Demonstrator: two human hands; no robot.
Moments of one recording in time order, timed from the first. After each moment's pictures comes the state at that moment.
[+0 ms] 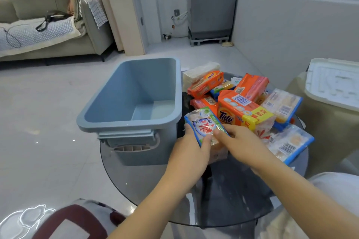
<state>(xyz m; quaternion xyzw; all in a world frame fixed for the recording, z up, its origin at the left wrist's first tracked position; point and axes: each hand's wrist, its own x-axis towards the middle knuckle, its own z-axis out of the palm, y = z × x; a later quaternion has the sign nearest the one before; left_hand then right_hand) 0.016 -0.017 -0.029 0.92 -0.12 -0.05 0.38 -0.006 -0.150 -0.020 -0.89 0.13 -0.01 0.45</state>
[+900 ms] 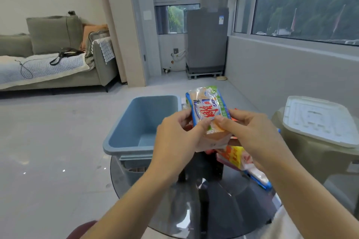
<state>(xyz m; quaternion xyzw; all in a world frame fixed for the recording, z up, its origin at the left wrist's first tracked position) -0.017 0.013 0.096 0.74 -0.21 0.03 0.63 -0.054 -0.137 0.097 -0.76 0.04 -0.17 0.62</state>
